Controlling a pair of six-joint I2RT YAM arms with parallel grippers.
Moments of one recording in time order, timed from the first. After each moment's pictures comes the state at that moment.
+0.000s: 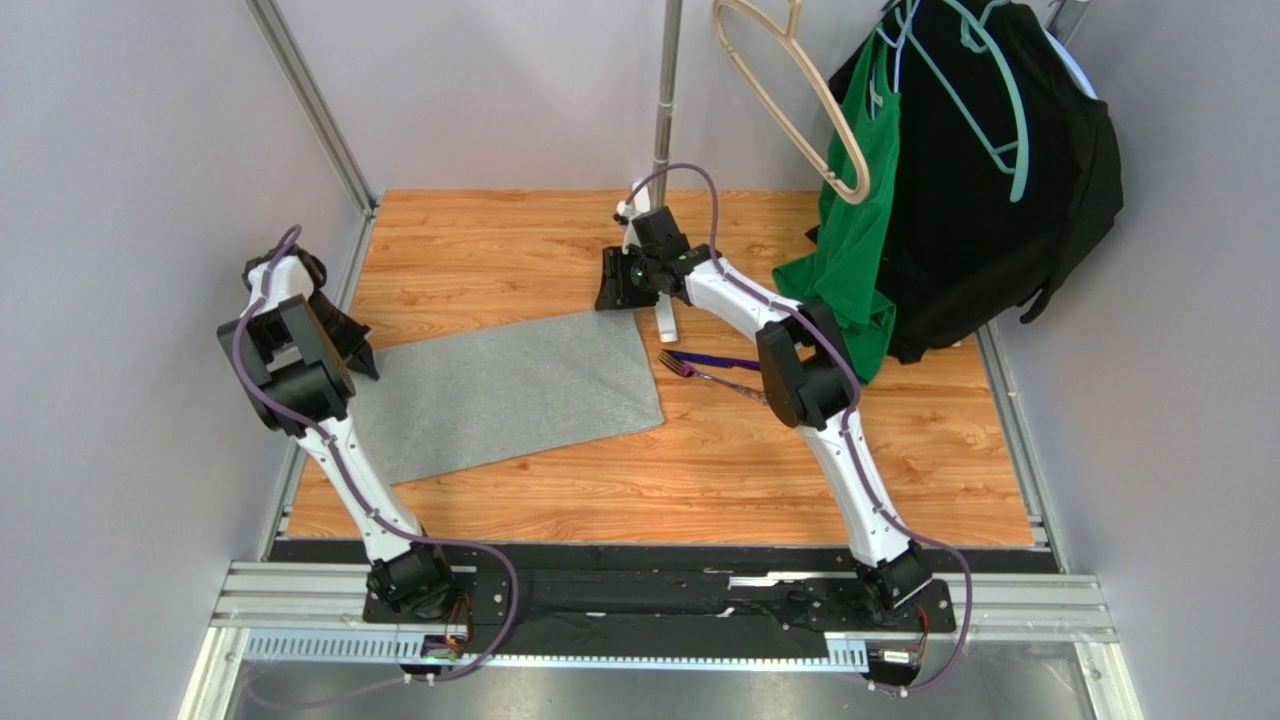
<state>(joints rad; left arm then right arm) 0.51 2.23 1.78 -1.09 0.04 -0.46 0.56 2.50 2.11 -0.36 -0.32 0.39</state>
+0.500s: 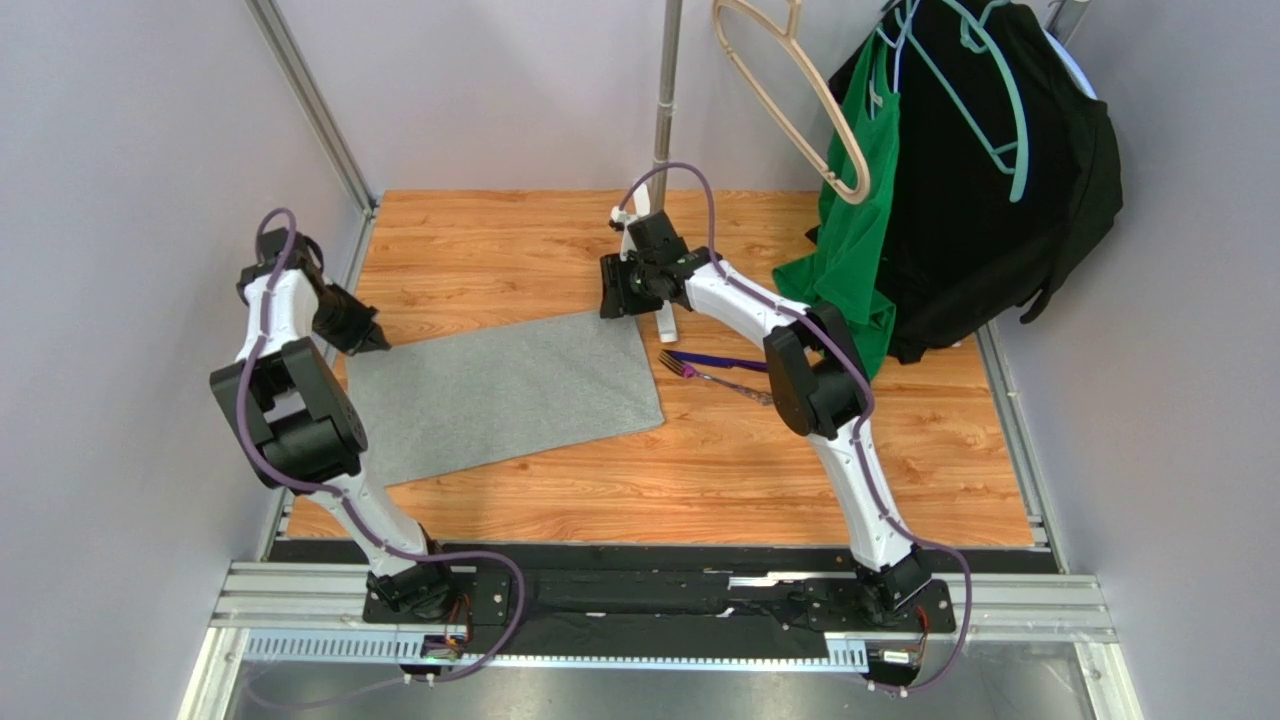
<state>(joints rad) 0.46 1.81 1.46 -0.87 0.19 -0.51 0.59 2.39 2.00 -0.40 -0.22 0.31</state>
